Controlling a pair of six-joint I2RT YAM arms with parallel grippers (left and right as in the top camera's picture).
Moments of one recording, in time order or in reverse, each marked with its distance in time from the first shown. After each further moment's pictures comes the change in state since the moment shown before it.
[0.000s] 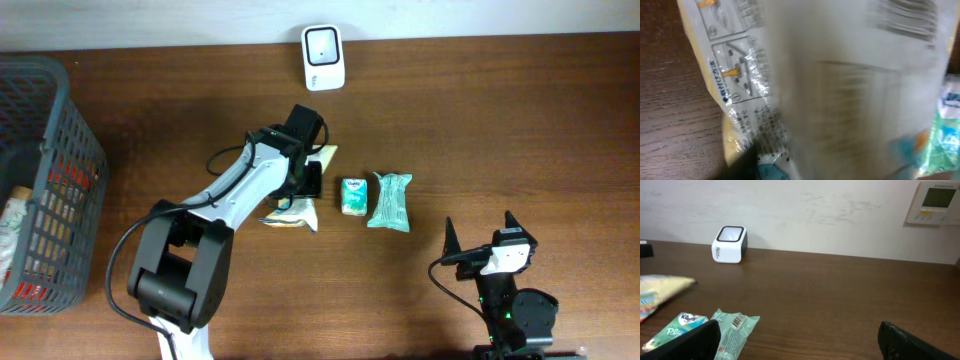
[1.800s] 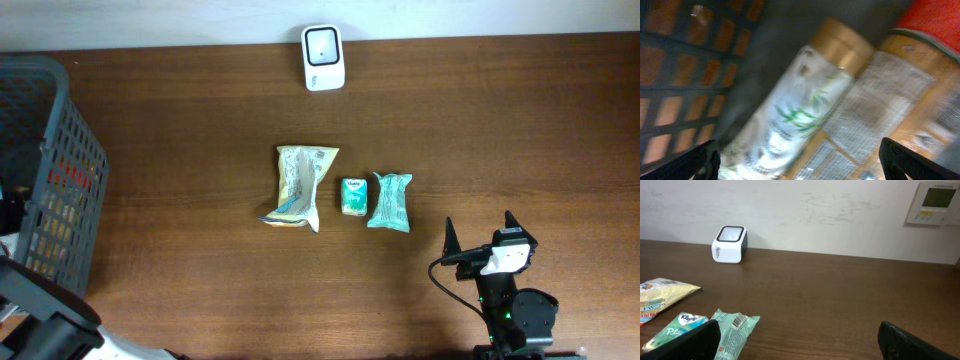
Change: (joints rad) left arm 1.300 -0.119 0.023 0.157 -0.132 0.911; right arm 0.000 0.000 0.000 0.000 0.000 0.000
